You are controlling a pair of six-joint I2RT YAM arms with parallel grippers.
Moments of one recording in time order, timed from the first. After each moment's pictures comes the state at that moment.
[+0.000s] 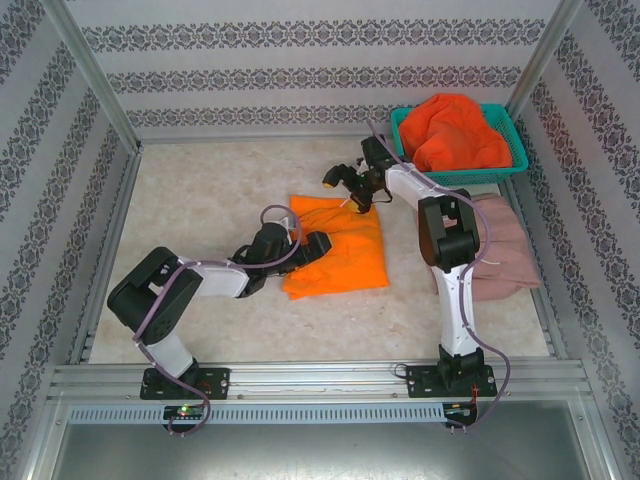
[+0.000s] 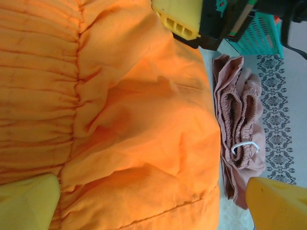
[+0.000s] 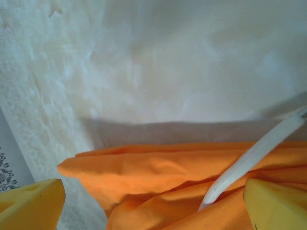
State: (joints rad) left arm -0.61 1.68 0.65 0.52 0.22 -1.03; right arm 0.27 2.32 1.82 -0.55 -0.55 0.84
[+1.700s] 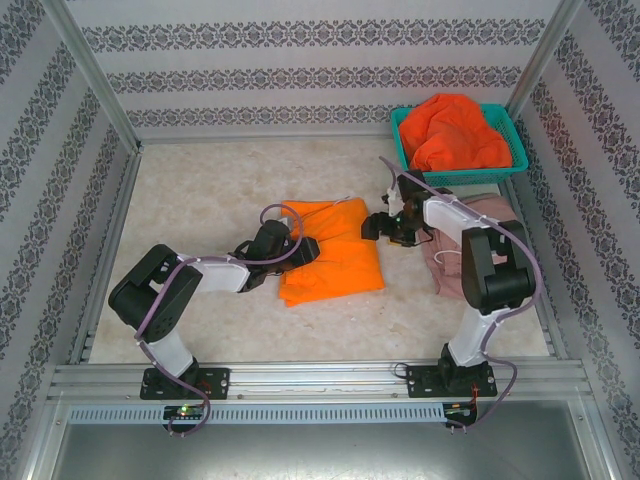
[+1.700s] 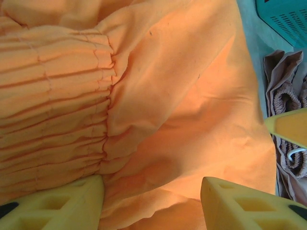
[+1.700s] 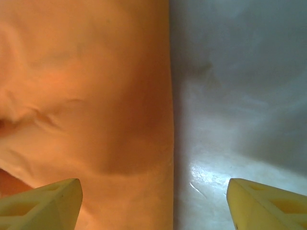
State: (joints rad) left arm -0.59 1.71 0.72 0.33 0.15 -0.90; right arm 0.19 1.82 1.18 -0.66 -0.44 0.27
